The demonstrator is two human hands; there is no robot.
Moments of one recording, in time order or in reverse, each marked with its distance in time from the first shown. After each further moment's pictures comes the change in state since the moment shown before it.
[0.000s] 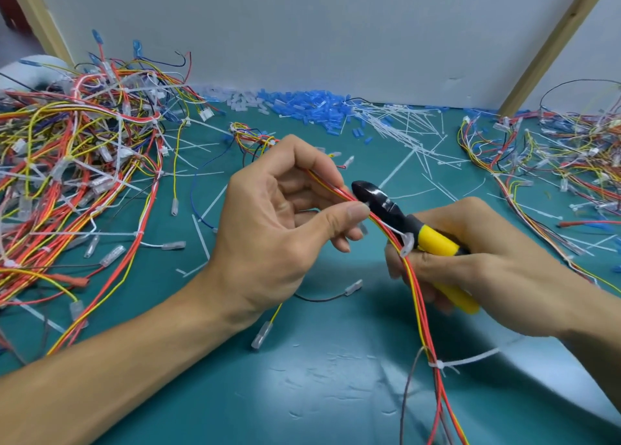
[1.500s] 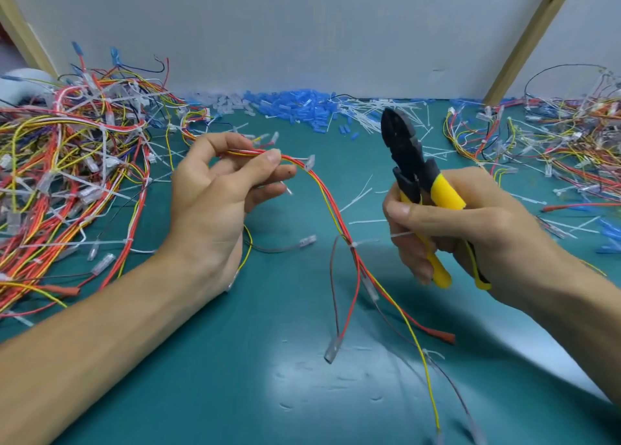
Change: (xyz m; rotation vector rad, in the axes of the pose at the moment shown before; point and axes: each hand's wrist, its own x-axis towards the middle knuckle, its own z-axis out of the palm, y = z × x) left_hand 0.019 -0.003 -0.023 -0.189 0.337 -0.243; right_hand 0.005 0.005 -0.004 0.382 0.140 -0.075
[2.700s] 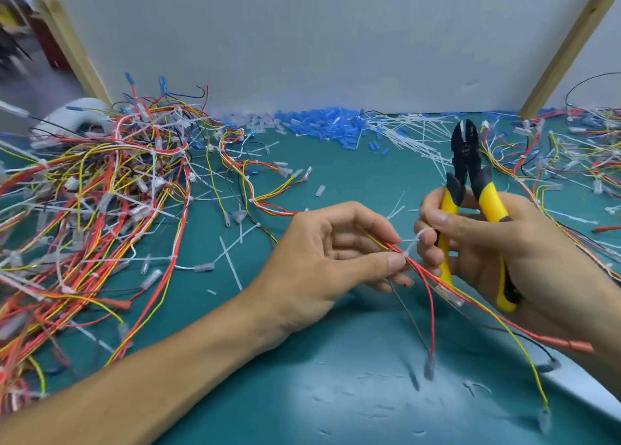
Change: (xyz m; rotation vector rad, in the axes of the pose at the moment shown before) left_hand -0.030 -0.004 0.019 0.236 -0.505 -0.197; right_hand 0.007 0.008 0.010 0.365 0.116 0.112
